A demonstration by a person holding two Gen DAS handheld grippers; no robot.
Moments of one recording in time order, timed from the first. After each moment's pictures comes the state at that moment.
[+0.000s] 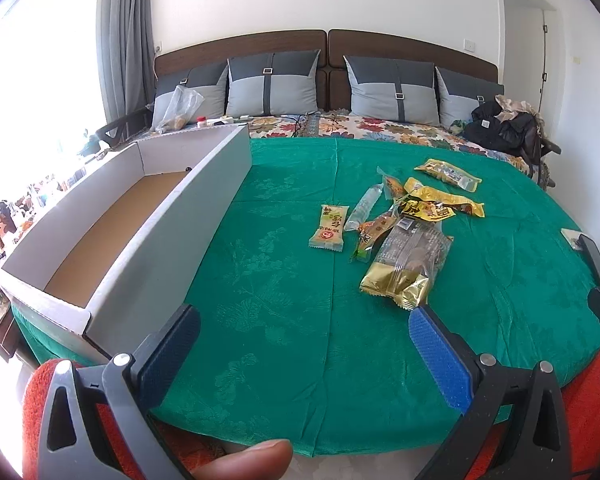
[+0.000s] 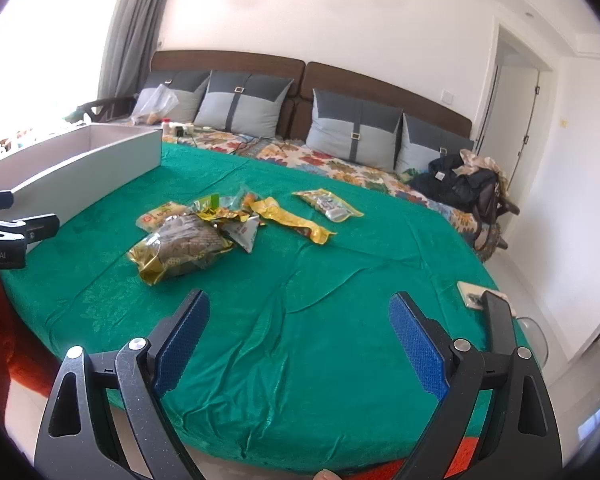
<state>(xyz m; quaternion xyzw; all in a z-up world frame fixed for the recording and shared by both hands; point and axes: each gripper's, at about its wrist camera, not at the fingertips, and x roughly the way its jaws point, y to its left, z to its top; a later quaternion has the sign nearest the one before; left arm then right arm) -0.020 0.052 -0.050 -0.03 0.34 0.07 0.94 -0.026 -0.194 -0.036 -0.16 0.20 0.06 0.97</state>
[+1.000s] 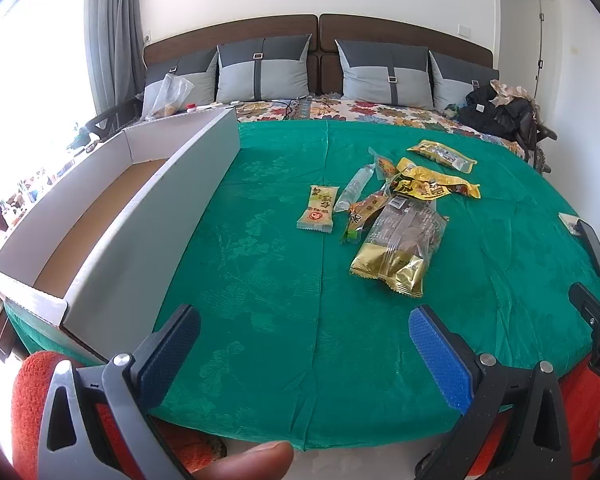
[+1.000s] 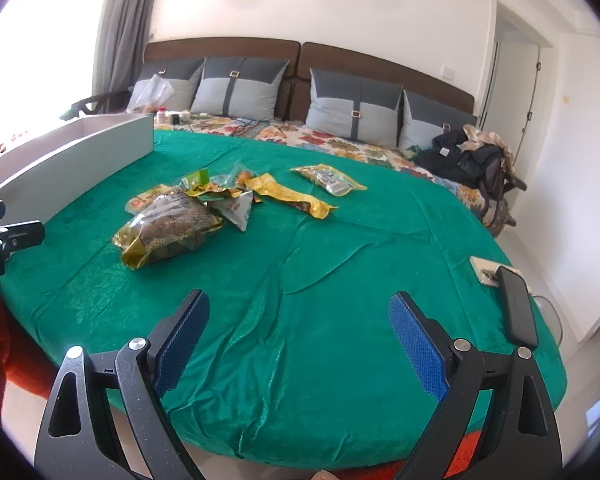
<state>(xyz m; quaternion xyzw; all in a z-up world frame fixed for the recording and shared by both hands) -0.013 0.042 -0.063 -0.02 0.36 0.06 0.93 -0.003 -0.207 -0.057 -0.13 0.23 0.07 0.96</state>
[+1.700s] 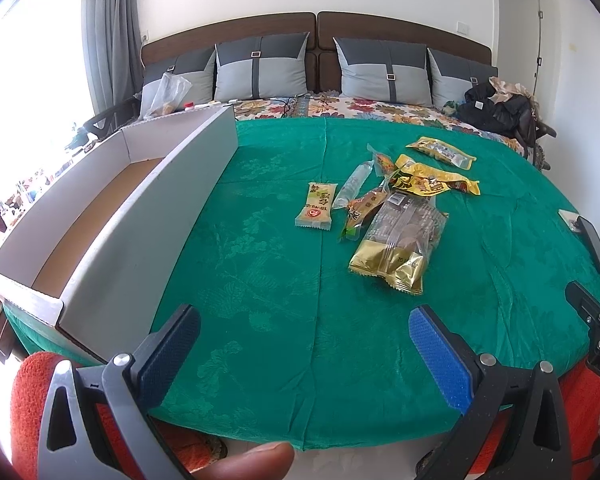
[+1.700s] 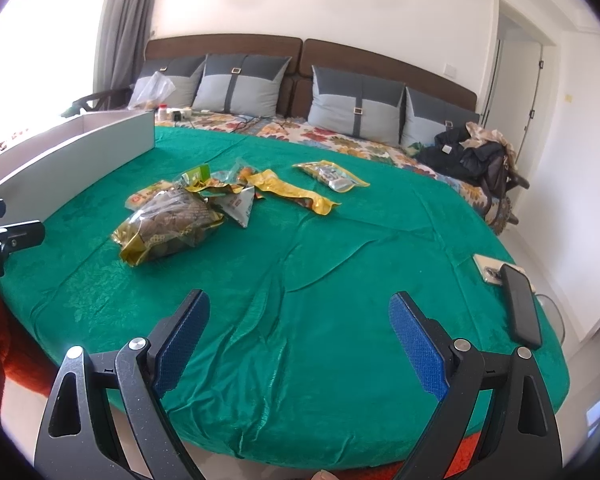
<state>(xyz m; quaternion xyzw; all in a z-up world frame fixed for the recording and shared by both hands) -0.011 0.039 -0.068 -0.02 0.36 0.06 0.93 0.001 -0.207 -0.061 -0.13 0.24 0.08 0.96</state>
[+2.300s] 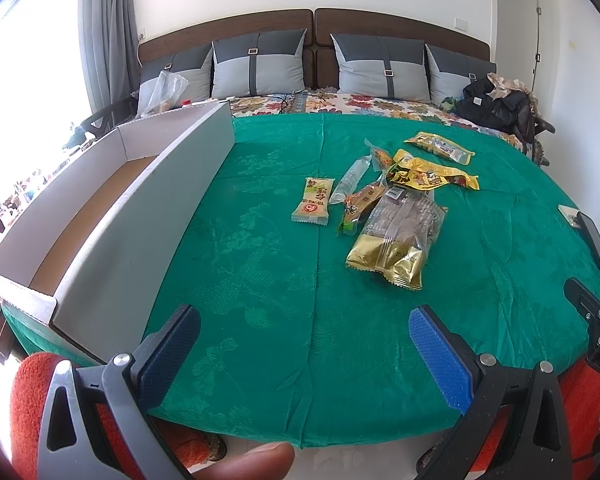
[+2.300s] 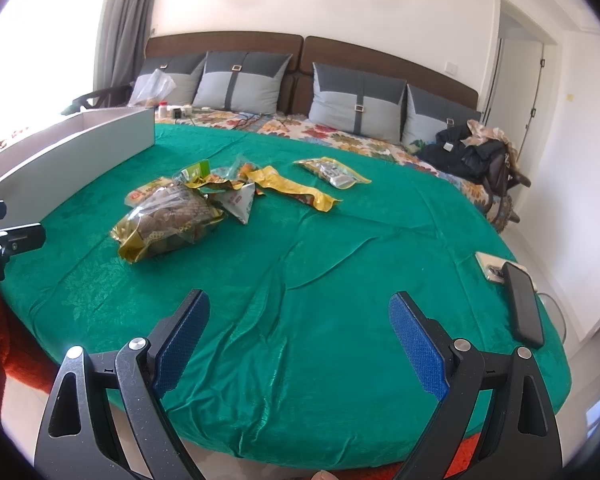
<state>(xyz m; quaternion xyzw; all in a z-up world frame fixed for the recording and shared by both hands) -0.009 0.039 -0.073 -0.02 0.37 0.05 0.93 0.003 -0.207 -0.065 -0.13 0.24 0.08 0.96</state>
